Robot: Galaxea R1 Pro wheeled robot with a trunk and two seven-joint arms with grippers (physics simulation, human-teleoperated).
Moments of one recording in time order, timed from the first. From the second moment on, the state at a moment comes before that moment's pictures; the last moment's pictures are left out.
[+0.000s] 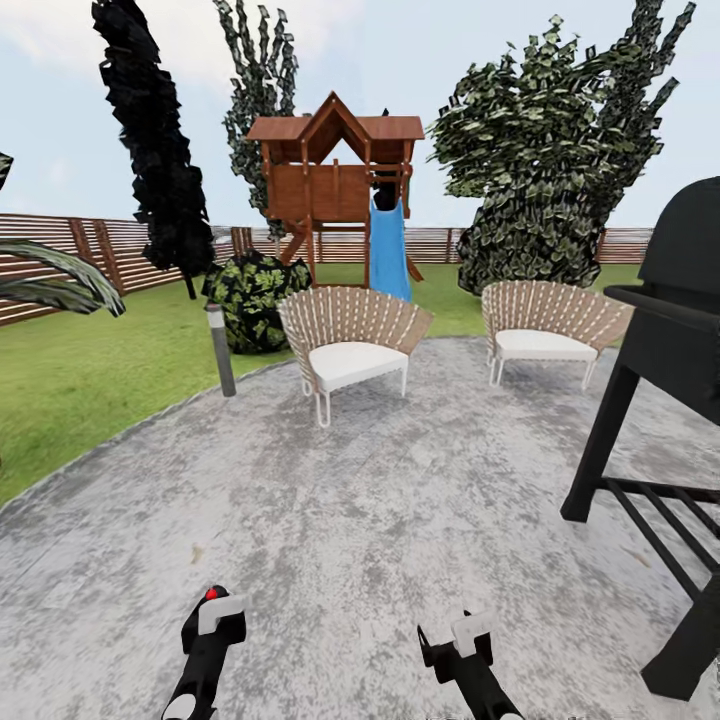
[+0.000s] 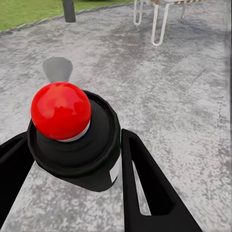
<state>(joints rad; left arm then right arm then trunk) -0.36 -0.03 0.10 -0.45 -0.02 -0.50 0.12 -0.26 0.11 -0.10 -0.60 0.32 -0.33 0.09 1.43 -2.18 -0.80</state>
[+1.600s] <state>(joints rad) -0.35 -0.03 0.10 -0.45 -0.02 -0.50 0.12 -0.26 0.11 -0.11 -0.58 0.32 -0.33 0.09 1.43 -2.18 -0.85</state>
